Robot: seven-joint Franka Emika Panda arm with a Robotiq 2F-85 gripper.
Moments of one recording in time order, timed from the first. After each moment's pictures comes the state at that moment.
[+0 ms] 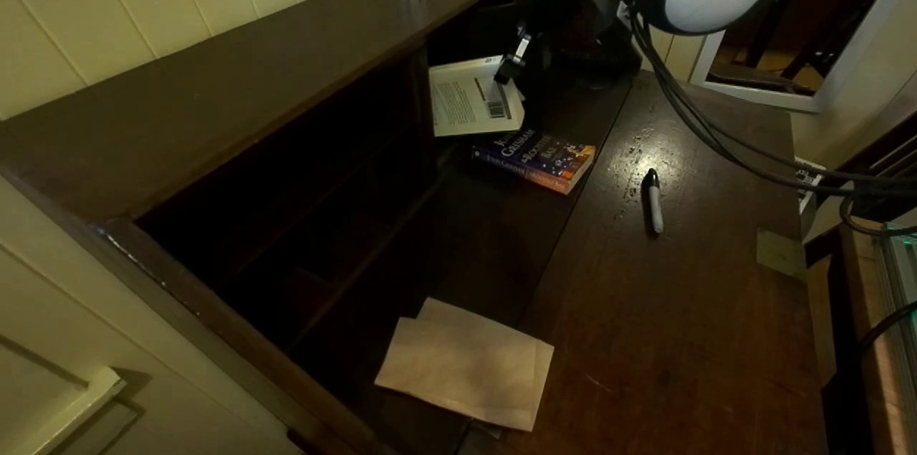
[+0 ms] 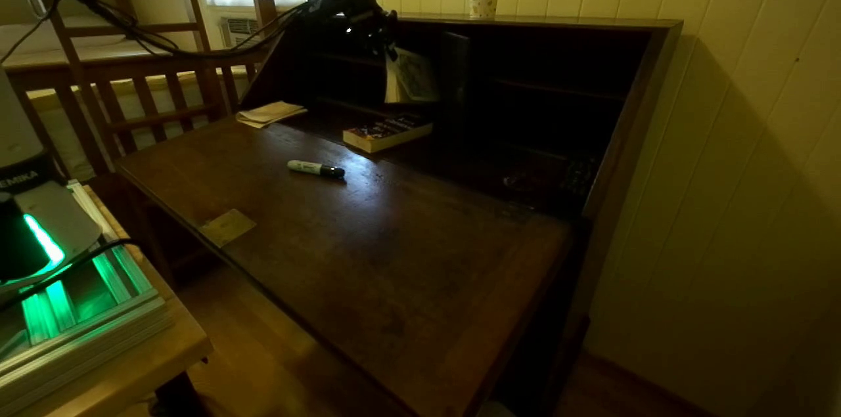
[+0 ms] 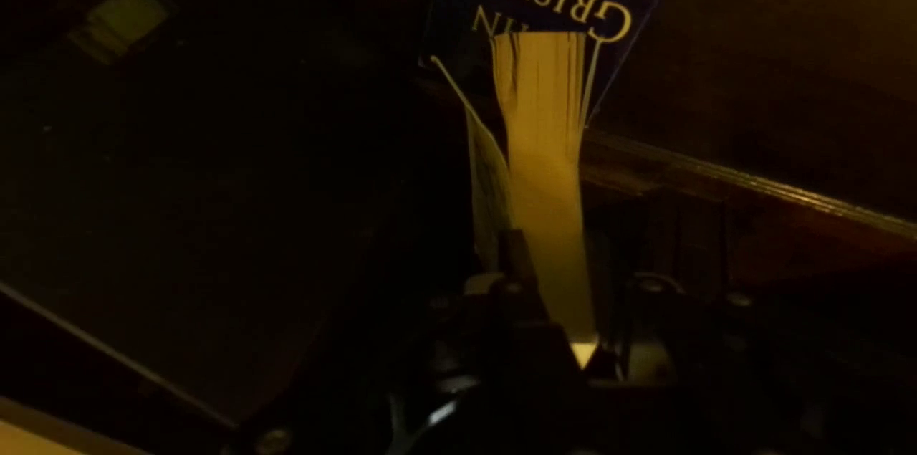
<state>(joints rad) 0.07 0.15 -0.22 -2.25 -0.50 2.92 0.08</state>
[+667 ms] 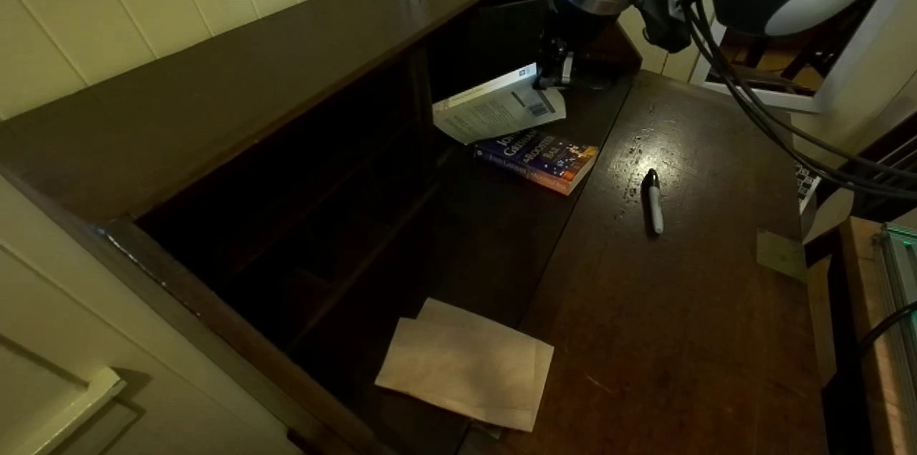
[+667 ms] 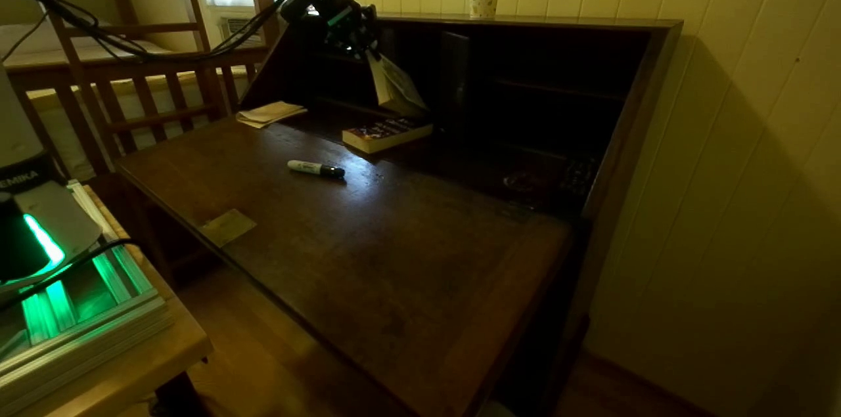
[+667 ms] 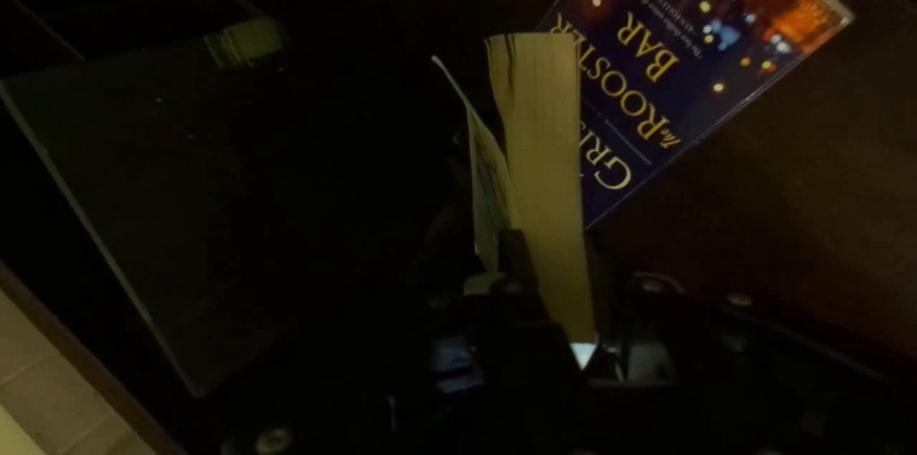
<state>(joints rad) 0.12 0.02 -0.24 -2.35 -0.94 2.73 0.17</state>
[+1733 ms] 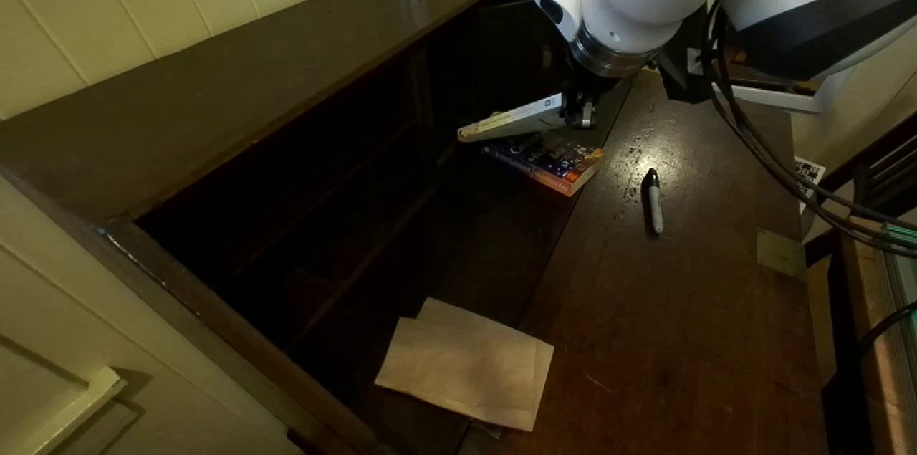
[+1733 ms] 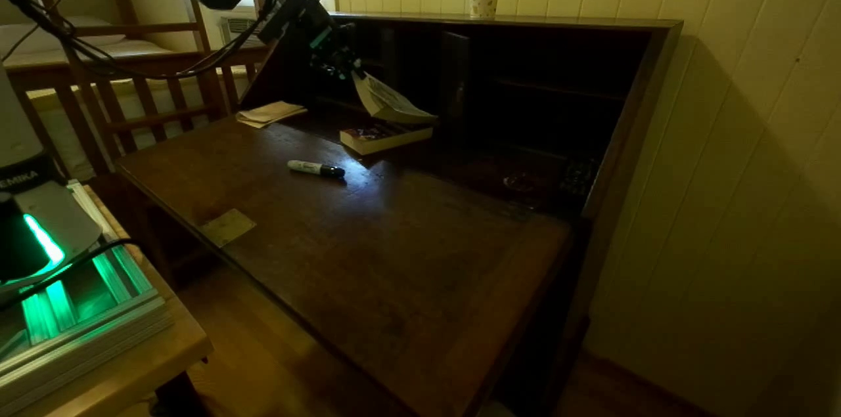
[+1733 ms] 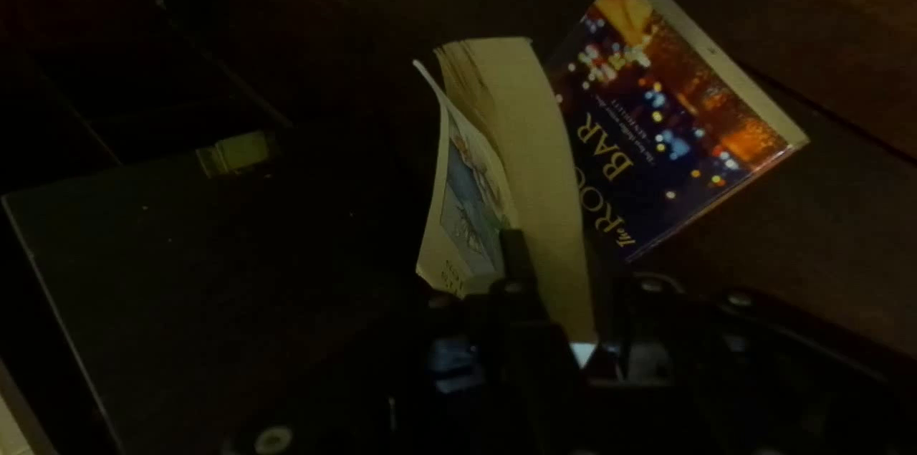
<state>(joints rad) 0.11 0.02 -0.14 -2.41 -1.18 2.54 0.49</state>
